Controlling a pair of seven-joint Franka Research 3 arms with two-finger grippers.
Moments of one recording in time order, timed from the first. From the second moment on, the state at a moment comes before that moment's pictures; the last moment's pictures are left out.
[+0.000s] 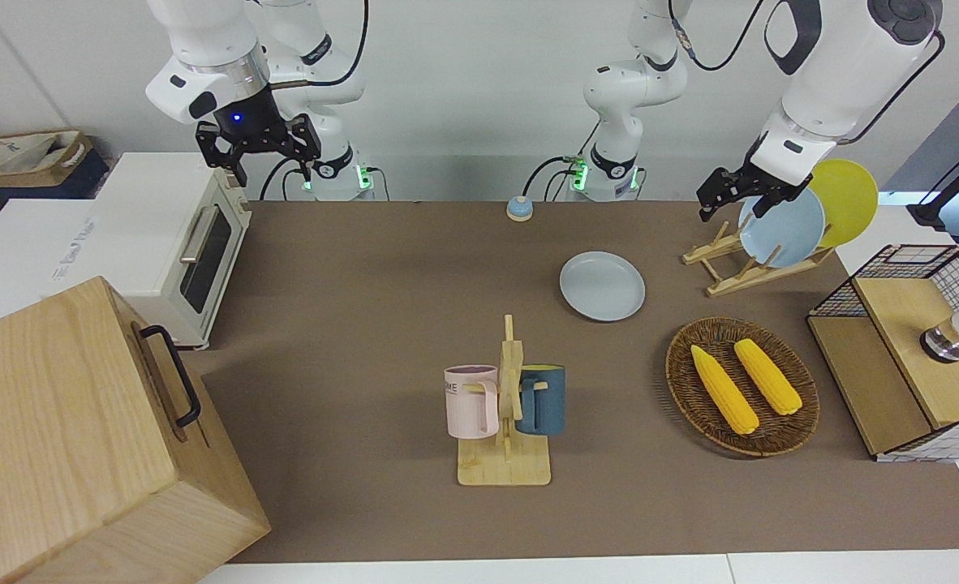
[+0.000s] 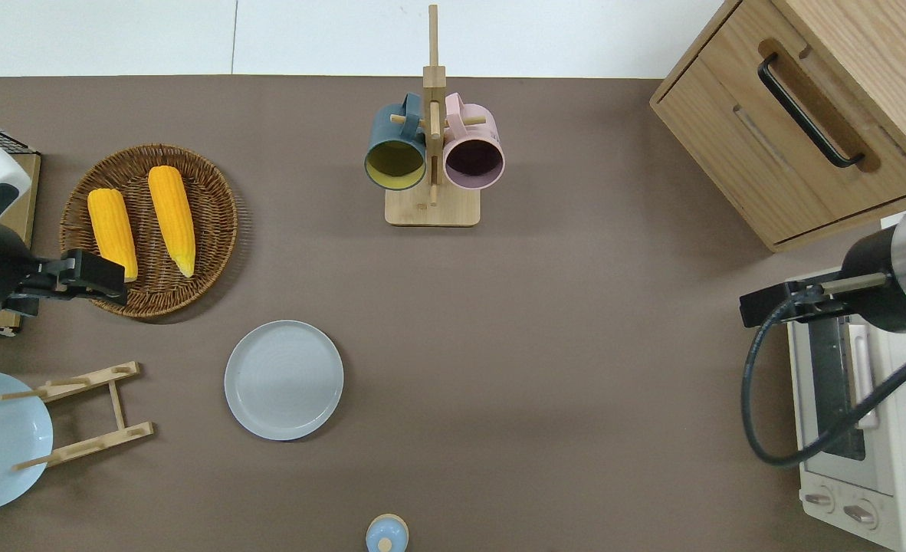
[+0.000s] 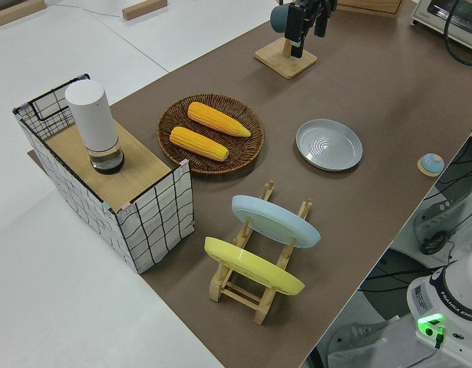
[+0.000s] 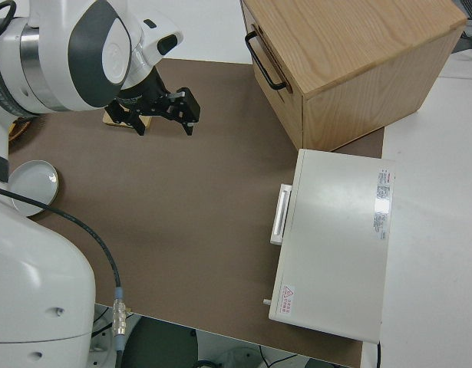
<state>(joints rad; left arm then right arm) 0.18 0.06 -0.21 -1.51 -0.02 1.45 -0.09 0.03 0.00 0.09 -1.47 0.00 1.39 0.03</state>
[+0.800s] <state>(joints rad) 0.18 -0.03 -0.21 -1.69 -0.02 1.49 -0.10 0.03 0.00 0.09 -1.47 0.00 1.39 0.03</state>
